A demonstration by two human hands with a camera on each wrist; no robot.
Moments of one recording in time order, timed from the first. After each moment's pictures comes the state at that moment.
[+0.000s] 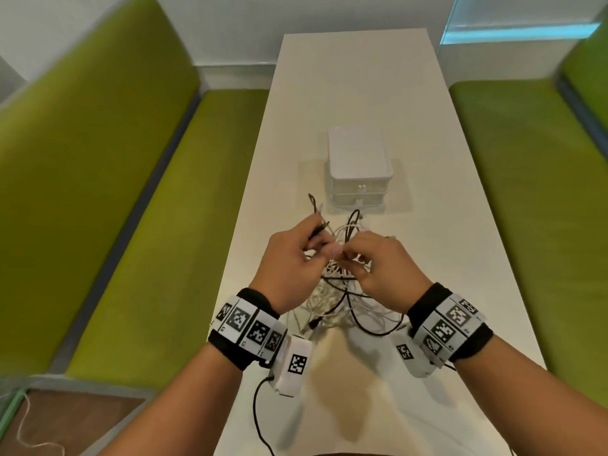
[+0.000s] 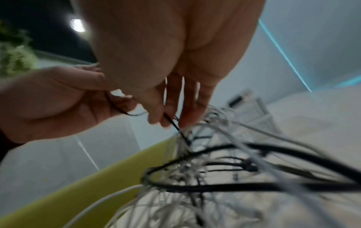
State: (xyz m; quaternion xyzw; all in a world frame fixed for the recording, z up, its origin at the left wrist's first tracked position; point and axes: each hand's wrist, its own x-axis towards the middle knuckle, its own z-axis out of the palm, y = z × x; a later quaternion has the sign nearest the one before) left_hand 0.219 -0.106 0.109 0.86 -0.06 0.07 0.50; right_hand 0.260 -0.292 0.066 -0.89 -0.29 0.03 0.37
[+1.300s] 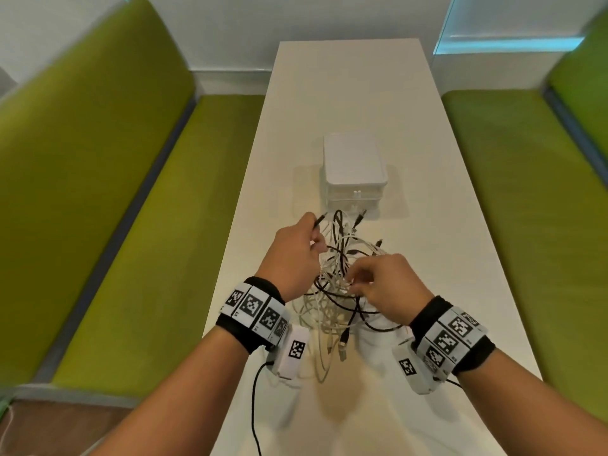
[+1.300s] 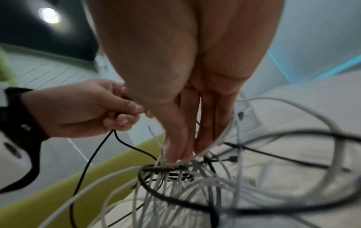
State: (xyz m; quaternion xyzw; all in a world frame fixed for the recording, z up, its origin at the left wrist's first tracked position) left_hand 0.252 -0.107 0.092 0.92 0.00 -0.03 0.40; right_hand 0.257 -0.304 0.056 -0.92 -0.15 0.16 0.33
